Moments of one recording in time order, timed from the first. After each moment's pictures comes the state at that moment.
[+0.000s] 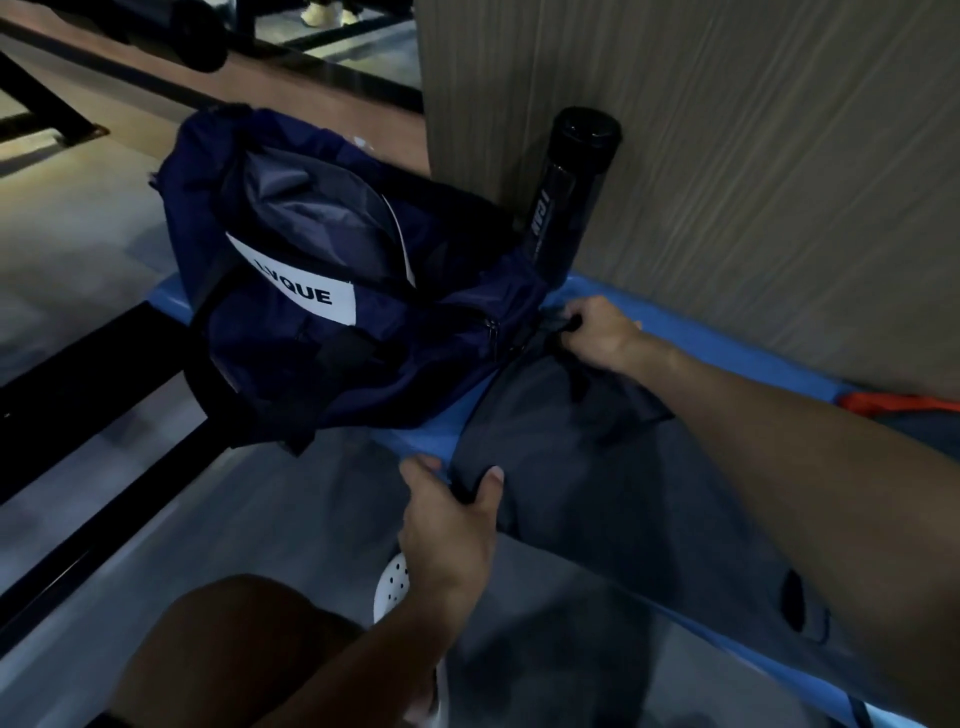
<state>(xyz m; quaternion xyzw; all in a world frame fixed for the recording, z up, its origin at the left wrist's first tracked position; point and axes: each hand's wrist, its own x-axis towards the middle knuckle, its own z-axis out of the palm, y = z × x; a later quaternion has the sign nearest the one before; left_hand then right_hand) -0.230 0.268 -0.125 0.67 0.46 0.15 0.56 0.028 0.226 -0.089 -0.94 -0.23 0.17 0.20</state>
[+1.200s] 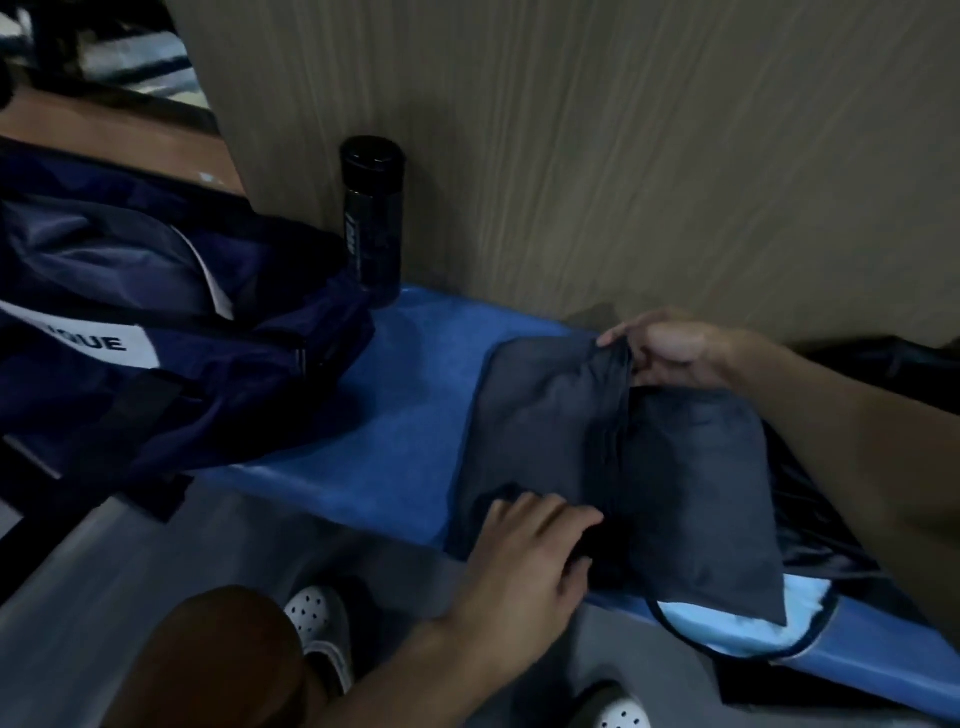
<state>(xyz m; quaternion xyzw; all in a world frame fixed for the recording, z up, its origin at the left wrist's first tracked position) -0.205 0.126 -0.108 0.91 -0.14 0.20 0.32 0.042 -0.010 -0.019 -0.82 0.03 0.28 0.49</state>
